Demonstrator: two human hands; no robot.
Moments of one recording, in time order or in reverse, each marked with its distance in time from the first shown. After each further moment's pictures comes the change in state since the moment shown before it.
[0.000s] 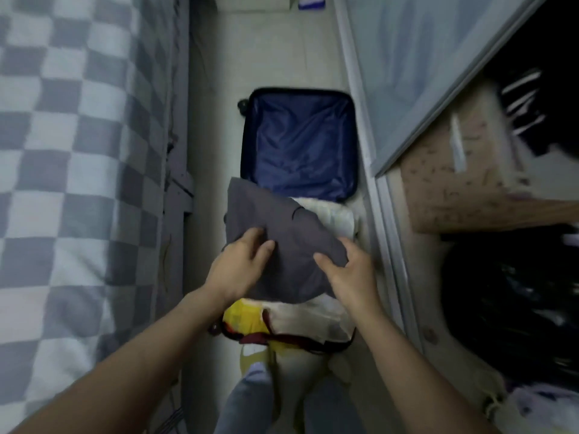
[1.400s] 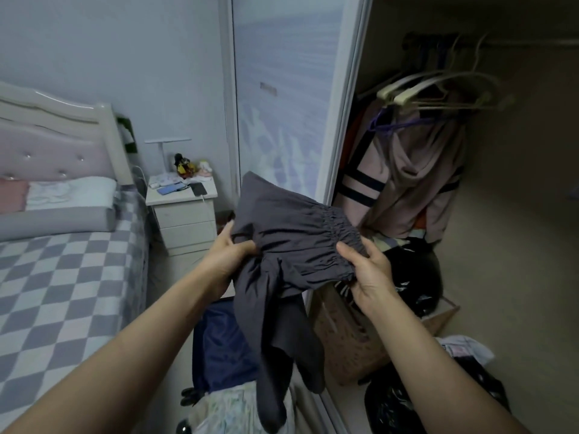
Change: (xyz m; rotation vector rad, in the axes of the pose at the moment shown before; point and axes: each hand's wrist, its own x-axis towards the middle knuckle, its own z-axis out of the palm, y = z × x) left_hand -0.148 0.337 -0.266 -0.889 -0.078 0.439; right_hand -0.150 -0.353 -0.221 0.865 0.427 -0.307
